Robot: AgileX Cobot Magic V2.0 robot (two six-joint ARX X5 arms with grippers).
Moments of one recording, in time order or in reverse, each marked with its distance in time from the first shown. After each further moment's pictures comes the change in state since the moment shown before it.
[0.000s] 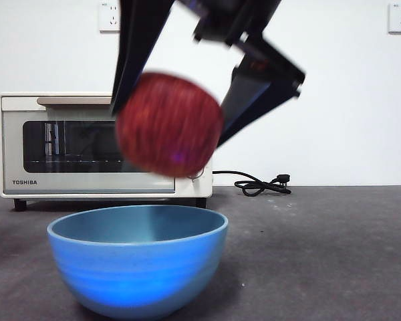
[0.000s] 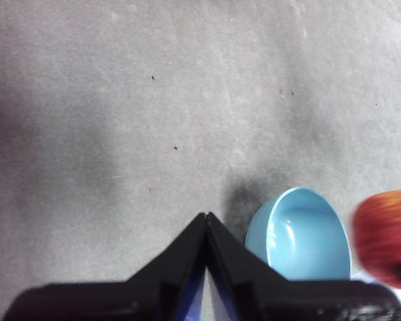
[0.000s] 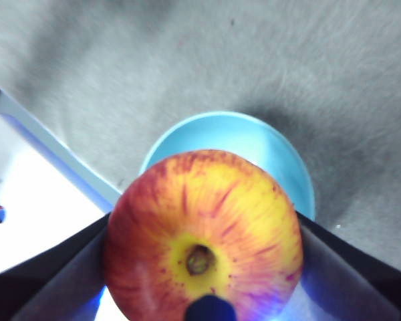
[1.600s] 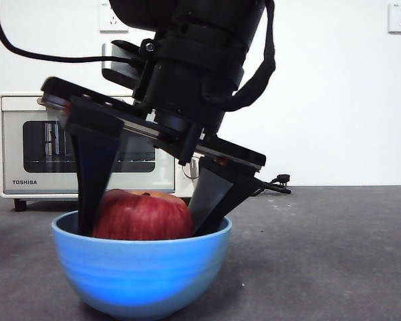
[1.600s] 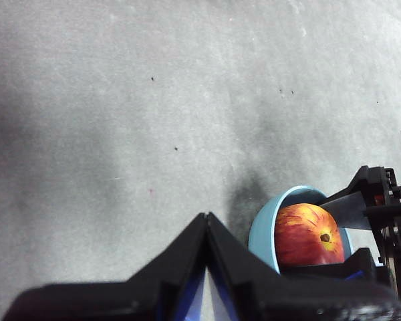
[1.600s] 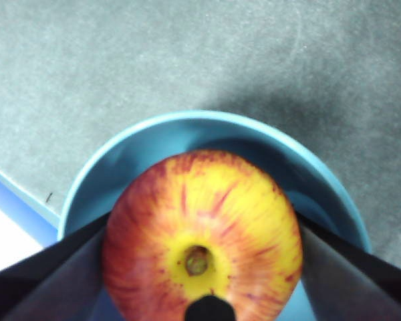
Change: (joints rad) left arm 0.000 0.000 0.000 0.000 0.000 0.014; right arm 0.039 0.256 0.027 0.075 0.032 0.004
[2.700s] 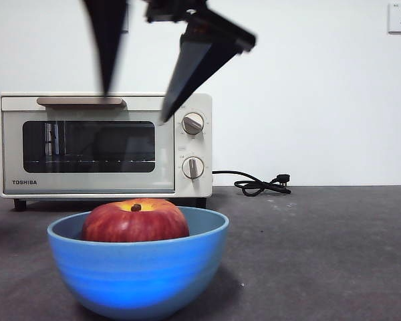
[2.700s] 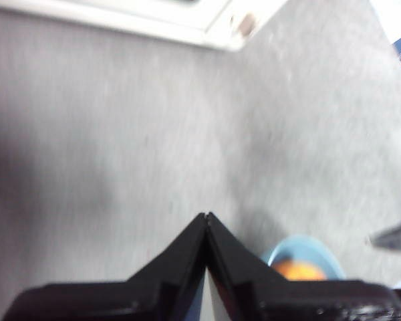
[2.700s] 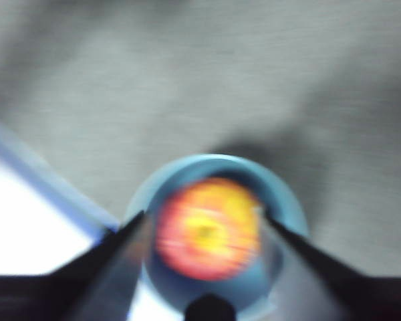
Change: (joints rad) left arm 0.000 0.124 0.114 0.127 0.000 -0.001; right arm 0.024 -0.063 0.322 -0.354 0.155 -0.046
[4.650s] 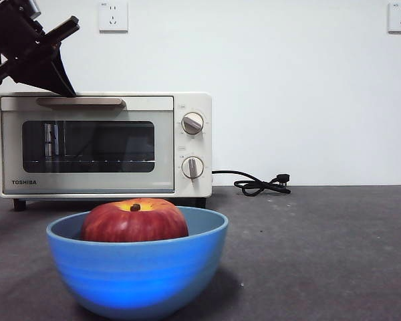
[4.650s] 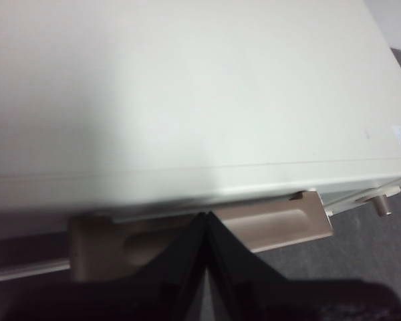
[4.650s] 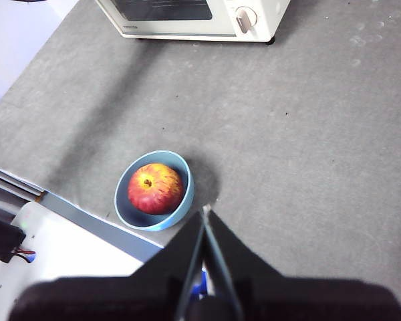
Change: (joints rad) left arm -0.036 0.731 0.668 0.111 -0.181 -0.005; right arm -0.017 -1.144 -0.416 -0.173 0.183 0.167
